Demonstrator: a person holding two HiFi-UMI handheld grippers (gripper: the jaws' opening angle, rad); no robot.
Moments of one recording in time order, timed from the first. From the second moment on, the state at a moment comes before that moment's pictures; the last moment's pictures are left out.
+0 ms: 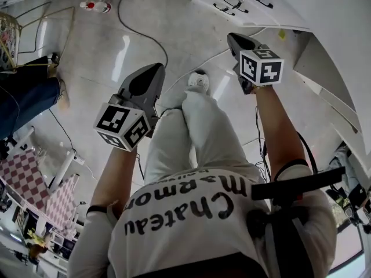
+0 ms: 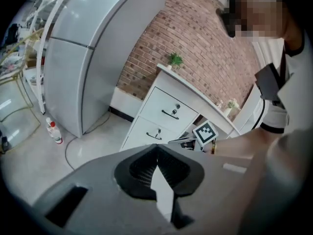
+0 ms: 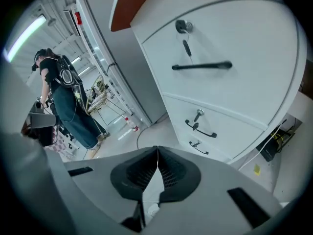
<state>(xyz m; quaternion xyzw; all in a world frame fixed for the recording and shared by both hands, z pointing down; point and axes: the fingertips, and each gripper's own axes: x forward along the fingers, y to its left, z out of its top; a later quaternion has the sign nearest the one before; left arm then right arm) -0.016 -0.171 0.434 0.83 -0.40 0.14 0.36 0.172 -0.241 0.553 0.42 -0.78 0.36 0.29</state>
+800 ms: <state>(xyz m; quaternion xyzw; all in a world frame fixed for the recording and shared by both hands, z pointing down) -0.036 -0.217 0.675 0.86 -0.39 0.05 0.32 0.215 -0.318 0.801 0.46 -0.79 0.21 0.34</state>
